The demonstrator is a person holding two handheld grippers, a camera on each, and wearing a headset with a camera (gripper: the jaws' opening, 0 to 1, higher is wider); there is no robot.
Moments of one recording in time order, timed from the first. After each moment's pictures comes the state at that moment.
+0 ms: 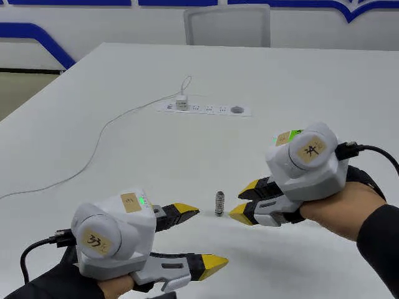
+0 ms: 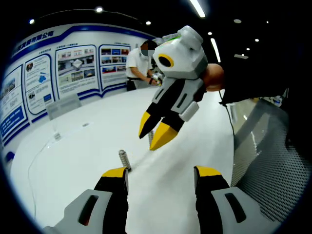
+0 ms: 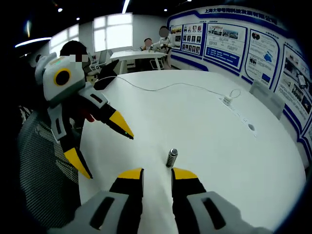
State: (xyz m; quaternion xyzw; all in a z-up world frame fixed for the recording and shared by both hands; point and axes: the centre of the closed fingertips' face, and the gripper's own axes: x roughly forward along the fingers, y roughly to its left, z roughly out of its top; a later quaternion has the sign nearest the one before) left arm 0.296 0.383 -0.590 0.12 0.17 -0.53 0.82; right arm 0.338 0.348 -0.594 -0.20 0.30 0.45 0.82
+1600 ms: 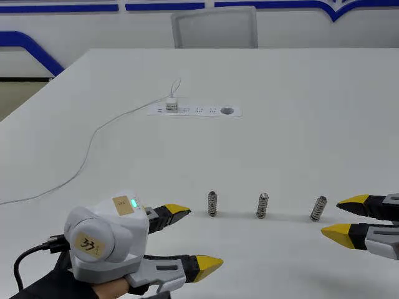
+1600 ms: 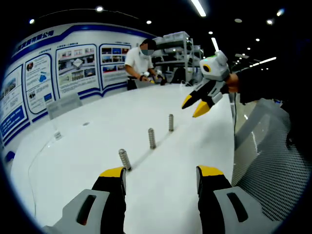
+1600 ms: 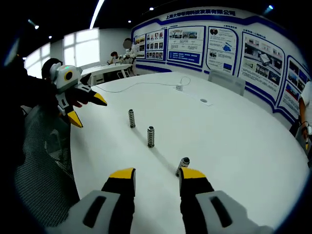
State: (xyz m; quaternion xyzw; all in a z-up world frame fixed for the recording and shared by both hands) left arm 0.296 0.383 -0.591 0.13 0.17 -0.53 0.82; right arm 0.297 0.192 -0.592 -0.13 0.28 0.33 0.89
